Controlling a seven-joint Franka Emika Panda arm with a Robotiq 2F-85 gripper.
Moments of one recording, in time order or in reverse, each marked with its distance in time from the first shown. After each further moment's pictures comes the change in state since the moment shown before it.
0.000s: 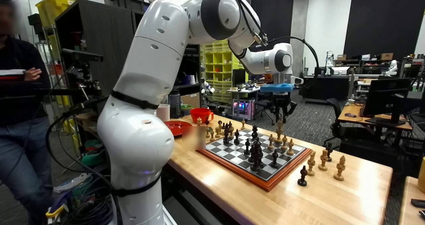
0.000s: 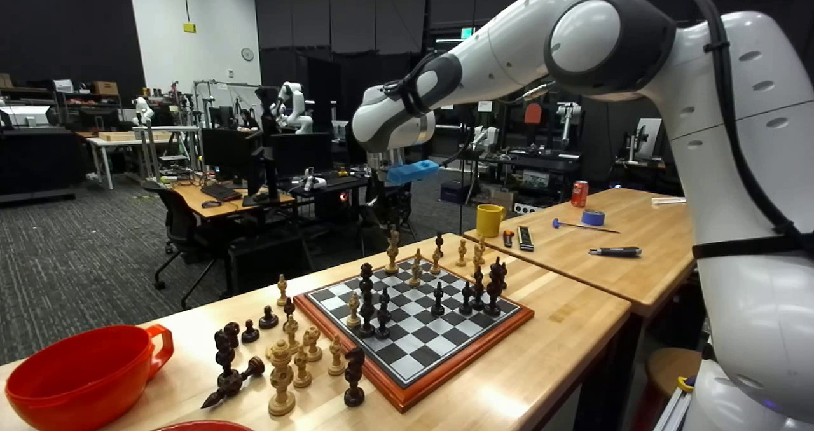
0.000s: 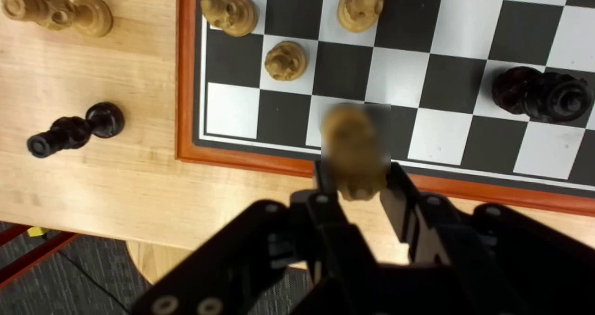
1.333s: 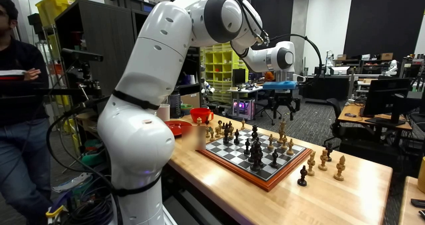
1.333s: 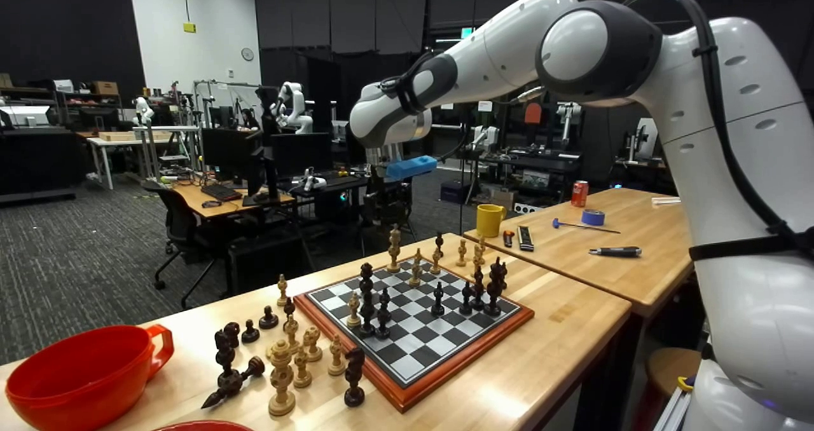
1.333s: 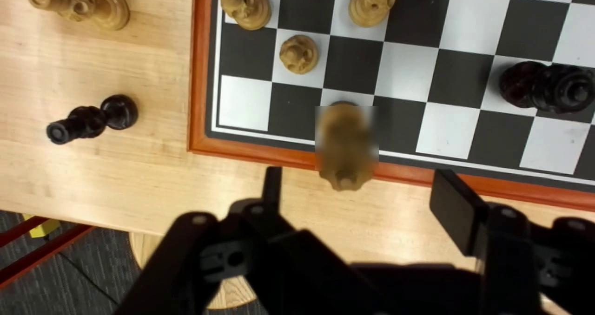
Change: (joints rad) arm 0.002 0.028 -0.008 0.072 -0.005 -0.064 -0.019
